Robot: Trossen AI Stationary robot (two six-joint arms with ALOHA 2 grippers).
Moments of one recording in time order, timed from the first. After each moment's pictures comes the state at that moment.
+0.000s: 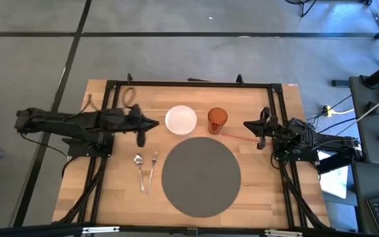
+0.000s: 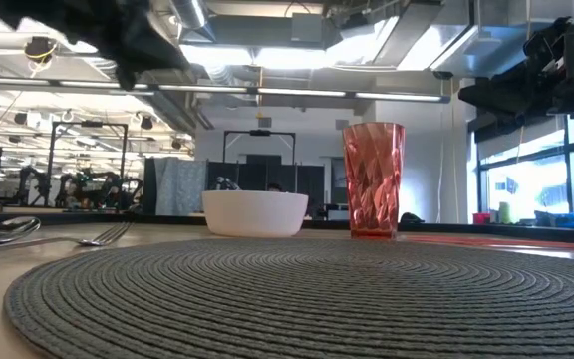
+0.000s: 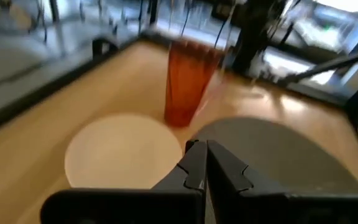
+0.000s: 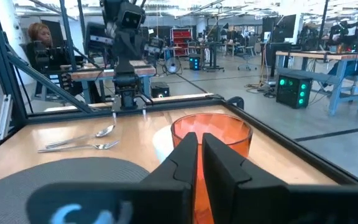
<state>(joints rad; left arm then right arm) 0.02 0.76 0.53 -0.11 -0.22 -0.34 -0.12 0.04 0.01 0.08 0.12 0.02</state>
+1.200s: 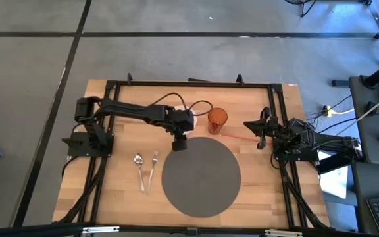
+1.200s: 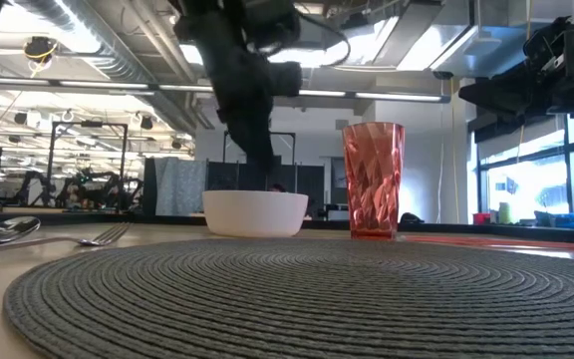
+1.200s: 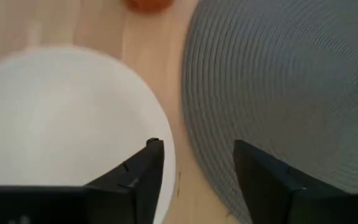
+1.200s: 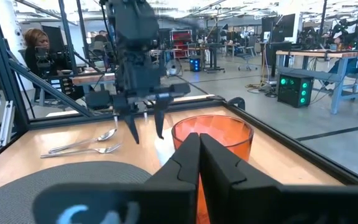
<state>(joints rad) 0.11 1.77 1.28 -0.62 -0.02 -0.04 -0.12 0.04 0.01 0.09 0.12 0.04</state>
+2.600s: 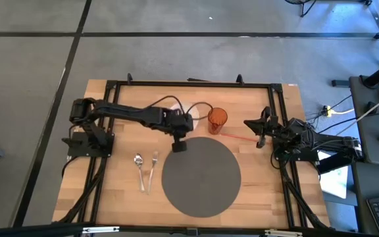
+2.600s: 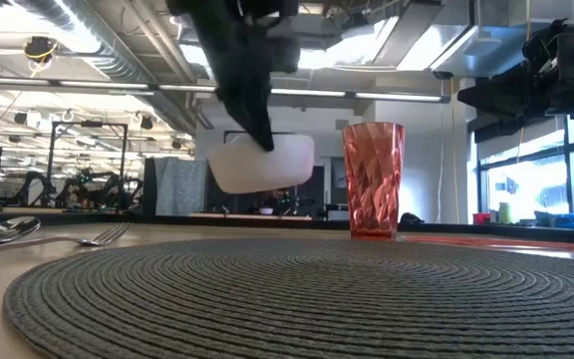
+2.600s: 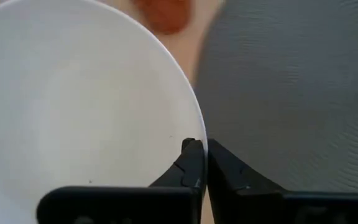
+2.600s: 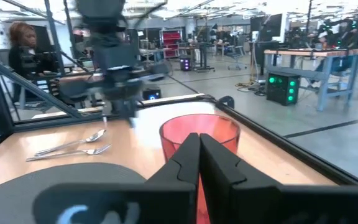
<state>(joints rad) 0.03 1.72 1.32 -0.68 -0.15 -0.10 -0.12 0.04 0.01 0.08 0.17 0.04</state>
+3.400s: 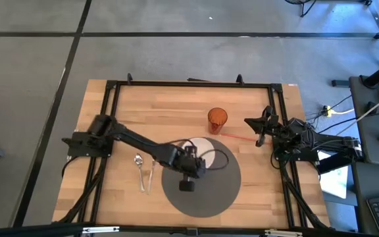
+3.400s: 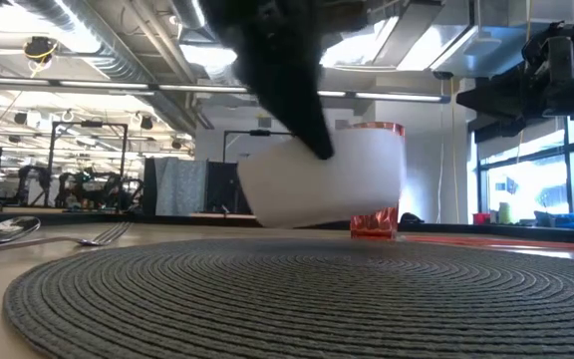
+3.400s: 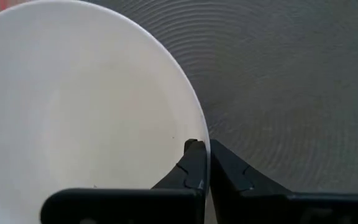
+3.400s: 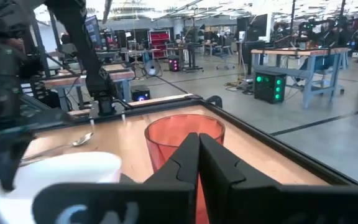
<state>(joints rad) -0.30 2.01 1.57 -0.63 -0.16 -0.18 -0.12 0.04 0.01 0.08 0.22 0.05</state>
